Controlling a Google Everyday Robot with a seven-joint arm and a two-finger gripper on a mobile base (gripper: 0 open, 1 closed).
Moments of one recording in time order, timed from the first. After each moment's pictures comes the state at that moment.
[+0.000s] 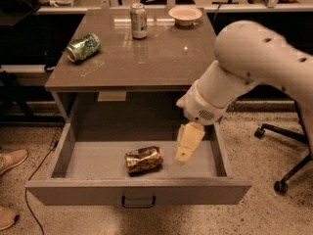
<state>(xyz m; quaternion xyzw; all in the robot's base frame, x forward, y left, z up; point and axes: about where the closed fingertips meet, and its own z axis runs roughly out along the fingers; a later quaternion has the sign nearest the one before) 0.471 -0.061 0.795 -0.64 0.74 0.15 0.16</state>
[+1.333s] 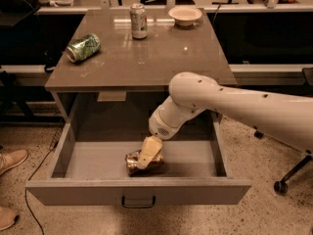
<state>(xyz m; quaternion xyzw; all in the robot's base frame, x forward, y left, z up) 0.533 0.033 0.663 -0.61 0.74 0.20 0.18</state>
